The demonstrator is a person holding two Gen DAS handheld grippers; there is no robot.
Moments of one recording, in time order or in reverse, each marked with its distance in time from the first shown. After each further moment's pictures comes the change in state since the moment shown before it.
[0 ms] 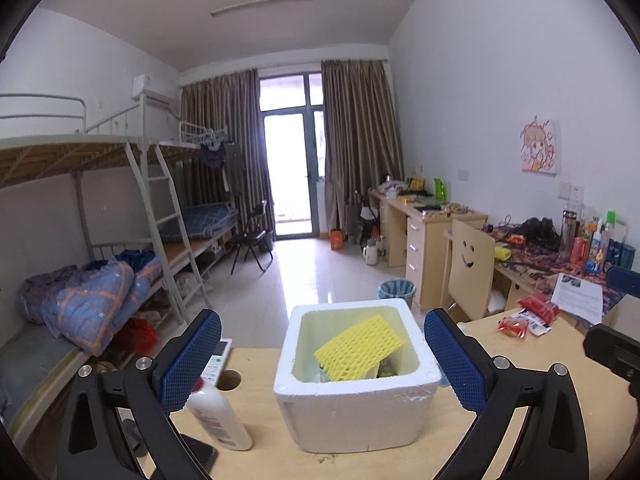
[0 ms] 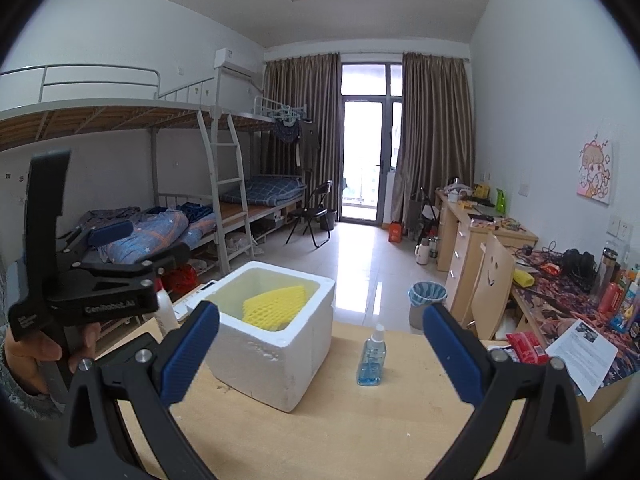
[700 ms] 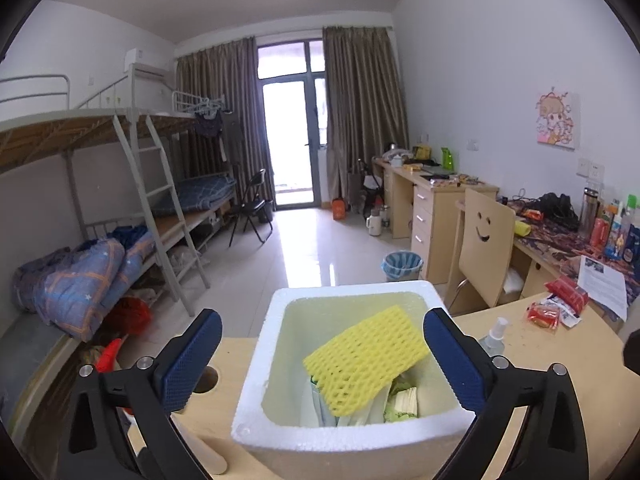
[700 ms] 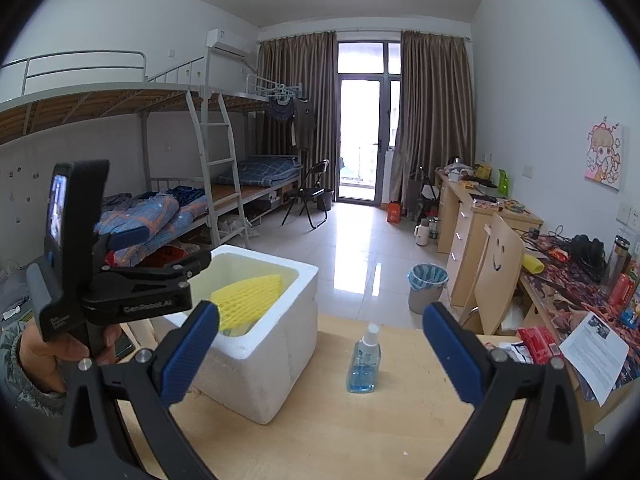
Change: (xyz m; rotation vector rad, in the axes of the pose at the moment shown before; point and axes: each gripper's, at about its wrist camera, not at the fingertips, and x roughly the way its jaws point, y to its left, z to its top) left arm 0.093 0.000 -0.017 -0.004 0.112 0.014; right arm 0.073 -0.023 -0.005 0.012 0.082 -0.005
